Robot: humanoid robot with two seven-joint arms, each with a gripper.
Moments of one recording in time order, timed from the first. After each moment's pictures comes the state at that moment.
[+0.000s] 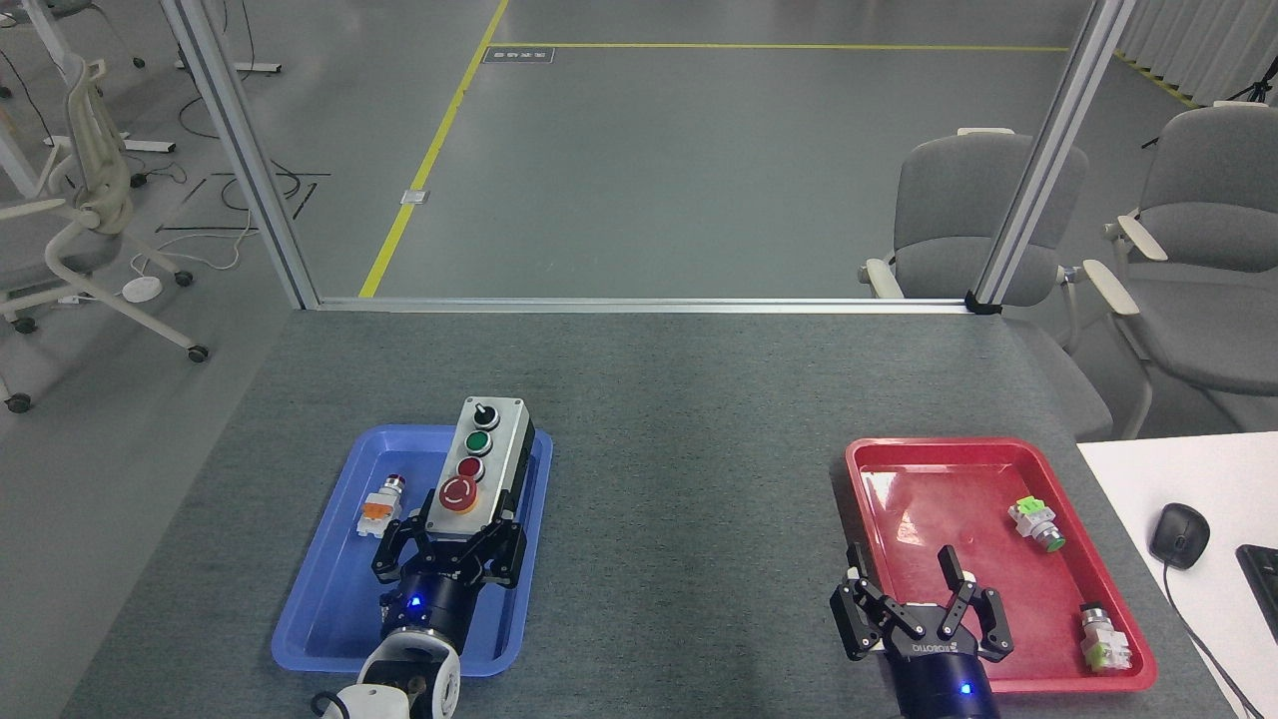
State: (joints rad) left arm -0.27 0.03 -0.21 -1.12 -1.32 0.06 0.25; right arm 0.05 -0.02 0.02 -1.48 1.37 -0.03 -0.17
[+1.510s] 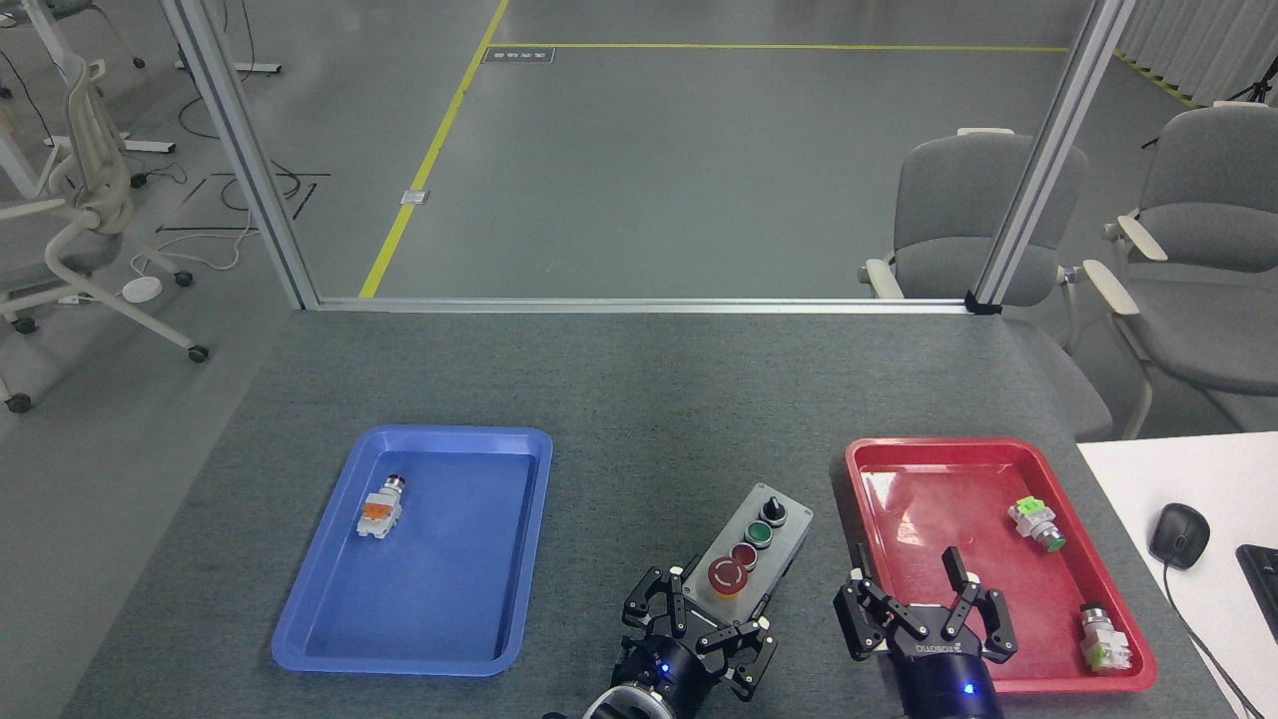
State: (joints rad) left arm -0.37 -0.14 -0.80 -0.96 -1.32 0.18 0.18; right arm 0.05 -0.02 0.02 -1.48 1.38 -0.03 -0.16
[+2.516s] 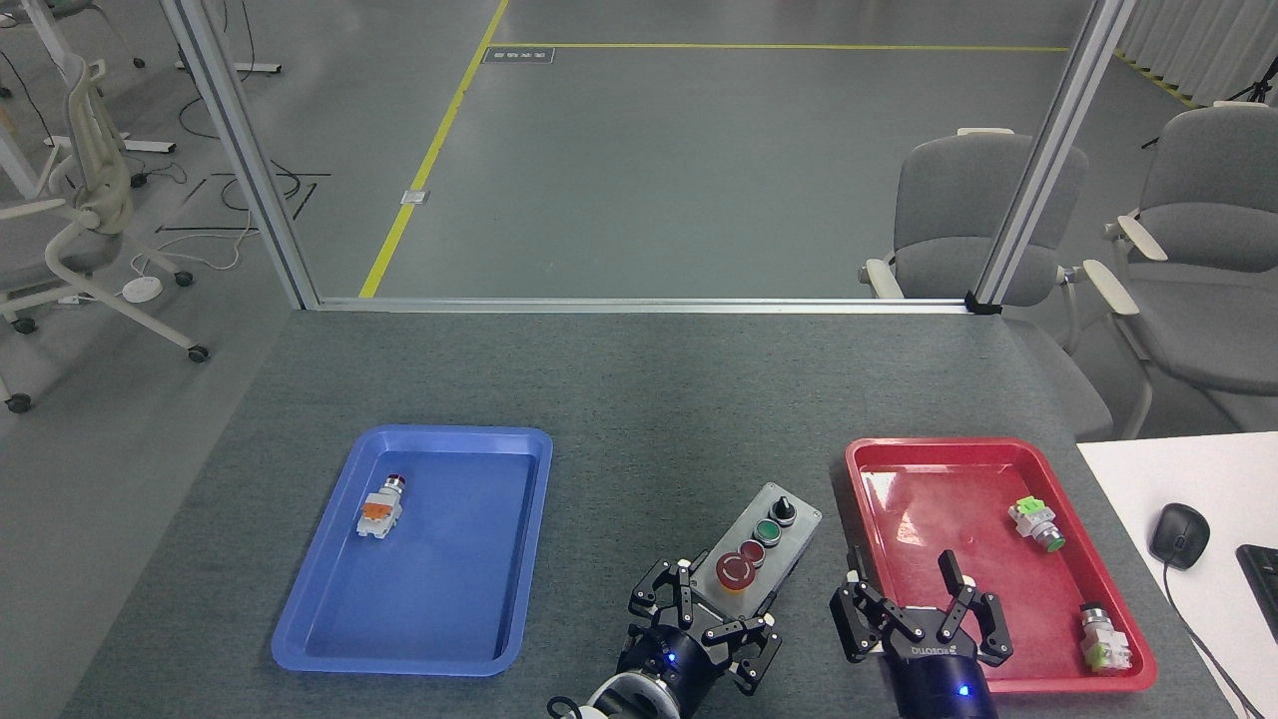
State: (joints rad) left arm -0.41 -0.14 -0.84 -0.93 -1.32 0.17 0.16; right arm 0.05 -0.01 0.02 -1.48 1.38 -0.02 -0.16
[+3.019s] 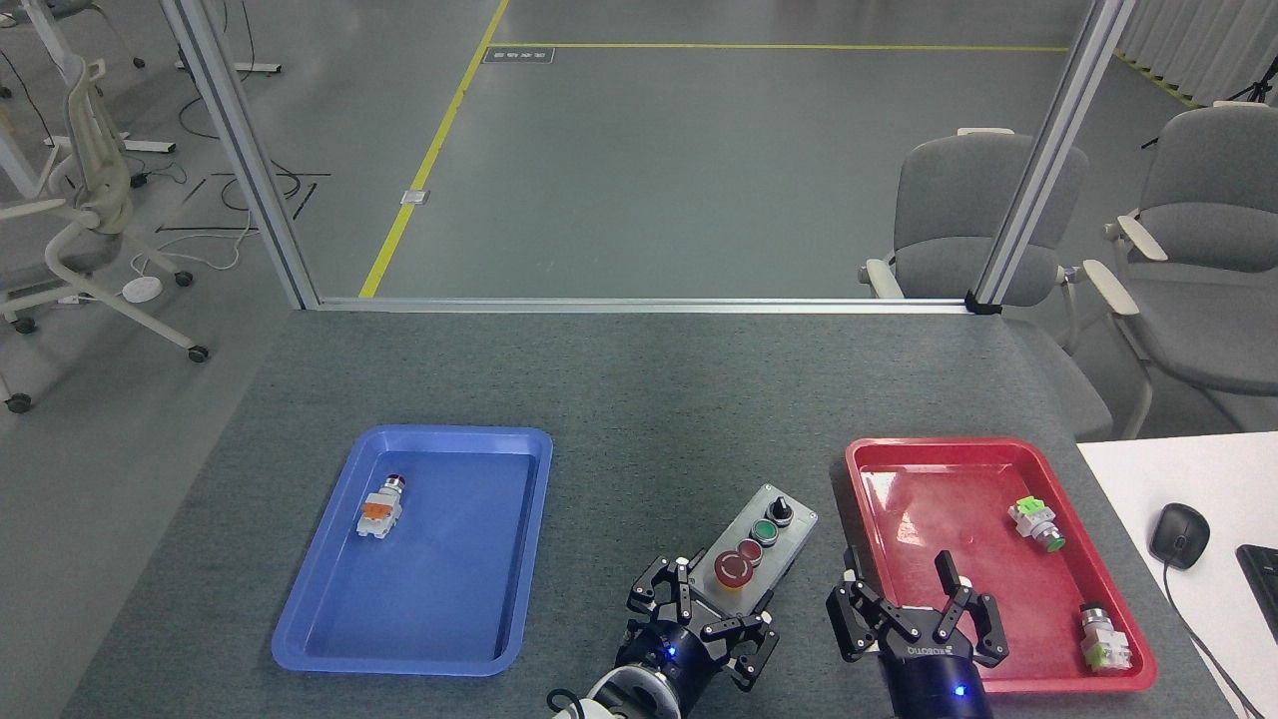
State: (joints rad) left arm -0.43 -0.14 -0.84 -0.92 -1.32 0.17 0.12; right arm 0.05 0.01 0.01 -1.48 1.39 -0.02 -0.16
